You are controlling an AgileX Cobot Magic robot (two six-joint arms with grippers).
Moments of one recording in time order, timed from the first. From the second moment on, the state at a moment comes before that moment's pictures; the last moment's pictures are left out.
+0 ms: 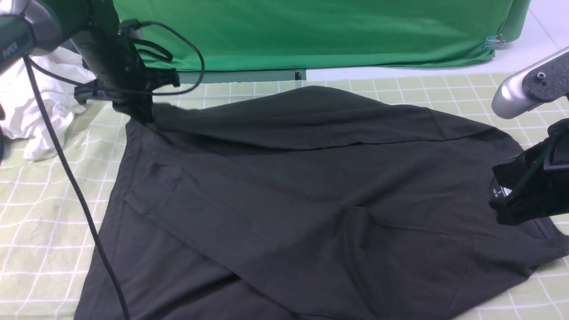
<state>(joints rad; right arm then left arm) 0.63 1.05 -0.92 -0.20 0.79 0.22 0.01 2.18 -1.90 -0.08 1.16 -0.16</state>
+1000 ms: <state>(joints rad) 0.63 1.05 -0.92 -0.25 0.81 0.18 -0.19 1.65 -1.02 0.03 1.02 -0.37</state>
